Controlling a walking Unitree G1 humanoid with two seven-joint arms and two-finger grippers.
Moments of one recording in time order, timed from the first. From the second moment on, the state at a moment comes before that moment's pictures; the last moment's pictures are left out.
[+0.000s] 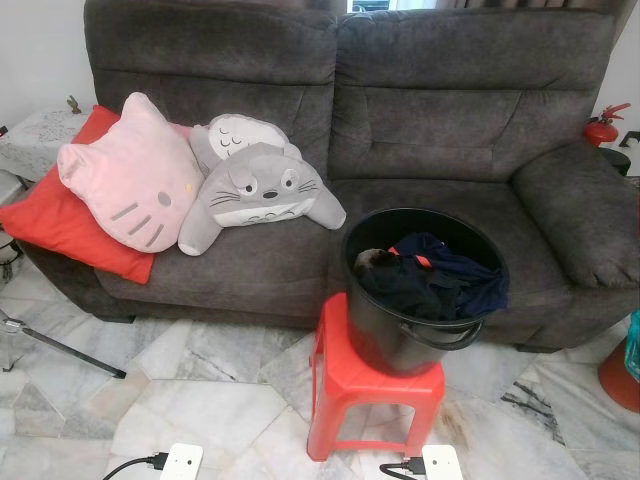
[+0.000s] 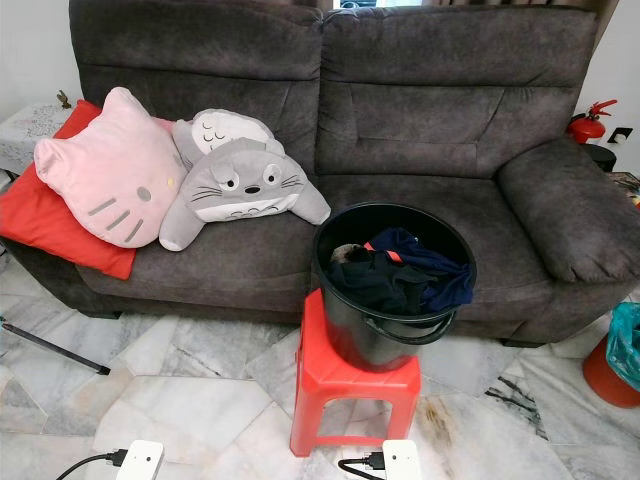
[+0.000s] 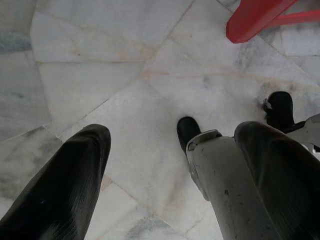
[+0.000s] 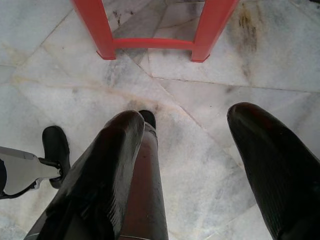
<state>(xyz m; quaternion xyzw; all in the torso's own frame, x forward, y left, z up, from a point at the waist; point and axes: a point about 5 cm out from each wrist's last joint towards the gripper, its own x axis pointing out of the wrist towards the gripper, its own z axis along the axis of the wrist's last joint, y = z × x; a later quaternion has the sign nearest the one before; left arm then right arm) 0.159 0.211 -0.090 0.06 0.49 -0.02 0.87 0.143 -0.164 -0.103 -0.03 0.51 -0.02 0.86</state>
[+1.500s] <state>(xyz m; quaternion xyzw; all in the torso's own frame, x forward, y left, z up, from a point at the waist) 0.159 0.208 -0.091 0.07 0.48 -0.02 0.87 0.141 -0.163 -0.104 -0.03 0.51 -0.02 0.86</state>
